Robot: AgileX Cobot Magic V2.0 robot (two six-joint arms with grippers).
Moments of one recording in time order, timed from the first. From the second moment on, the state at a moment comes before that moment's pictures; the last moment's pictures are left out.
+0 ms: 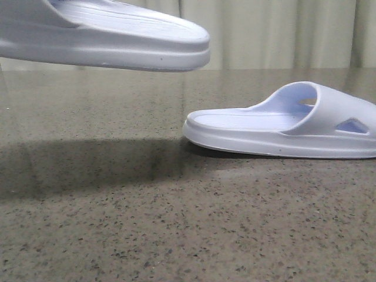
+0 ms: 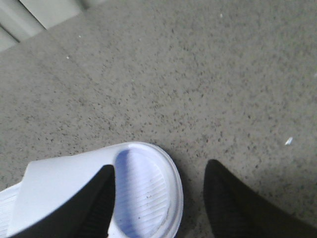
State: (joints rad) left arm -0.18 0.47 -0.50 -0.78 0.54 -0.21; right arm 0.05 0.85 -0.46 0.37 0.20 0.08
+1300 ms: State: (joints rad) left arm -0.18 0.47 -0.50 -0.78 0.56 -0.21; right arm 0.14 1.14 -0.48 0.57 0.08 0.08
